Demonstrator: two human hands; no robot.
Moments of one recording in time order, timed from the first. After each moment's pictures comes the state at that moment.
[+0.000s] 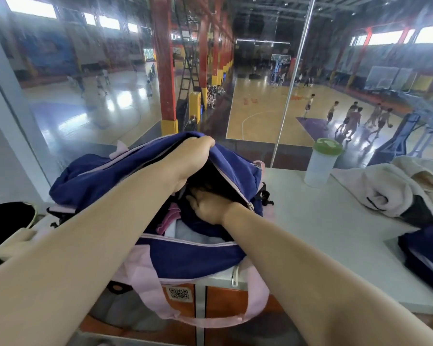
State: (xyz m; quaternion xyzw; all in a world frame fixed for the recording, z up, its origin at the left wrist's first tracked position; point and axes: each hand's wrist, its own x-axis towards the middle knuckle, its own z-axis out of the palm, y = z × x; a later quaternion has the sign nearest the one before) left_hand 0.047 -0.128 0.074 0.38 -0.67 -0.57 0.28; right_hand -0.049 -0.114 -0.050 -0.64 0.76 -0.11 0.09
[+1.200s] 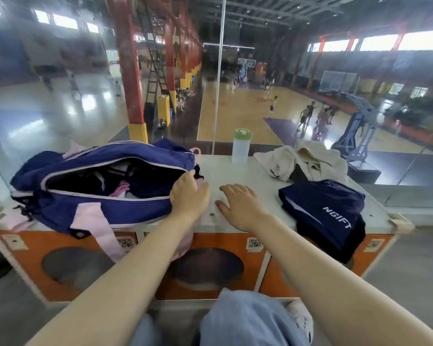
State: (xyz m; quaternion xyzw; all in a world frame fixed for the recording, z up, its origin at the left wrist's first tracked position) left_hand 0.023 0.071 -0.004 0.38 -0.81 -0.31 0.31; right_hand -0.070 0.182 -0.005 -0.52 0.85 -0.11 -0.04
